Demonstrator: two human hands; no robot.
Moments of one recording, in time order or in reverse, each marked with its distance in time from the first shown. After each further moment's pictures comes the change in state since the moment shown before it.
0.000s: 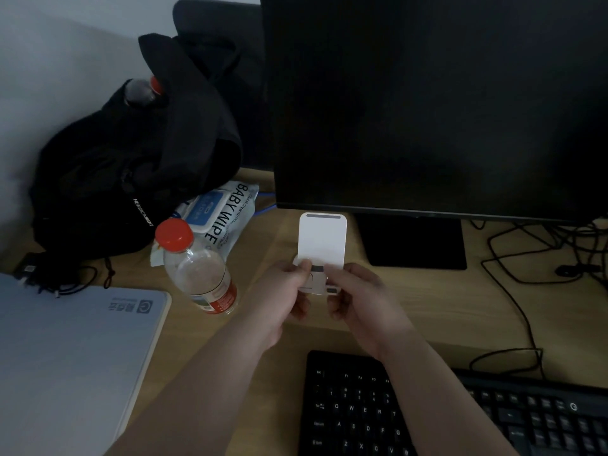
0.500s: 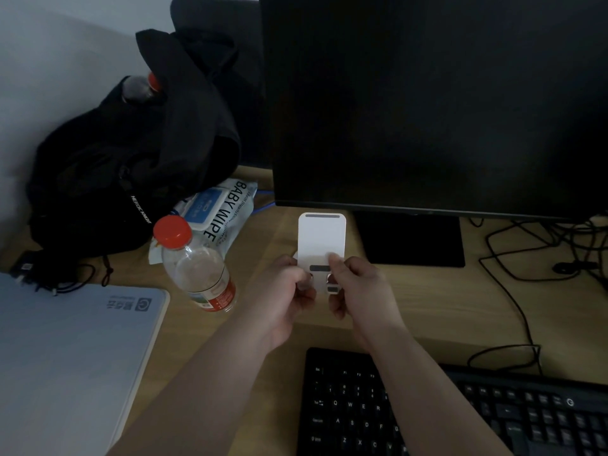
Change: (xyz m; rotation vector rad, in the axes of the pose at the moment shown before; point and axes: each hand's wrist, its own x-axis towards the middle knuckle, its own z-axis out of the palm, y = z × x) left_hand -0.011 0.007 0.006 -0.269 -0.038 -0.046; right_hand 0.001 0.000 0.009 -0.263 0.218 -0.097
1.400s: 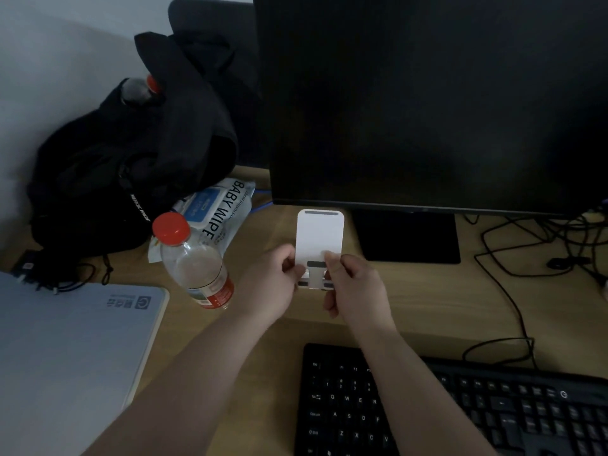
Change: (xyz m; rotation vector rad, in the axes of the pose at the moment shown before) left_hand -0.001 0.009 -0.013 1.007 0.112 0.404; right_hand -0.010 -0.003 0.000 -0.209 0.045 -0.128
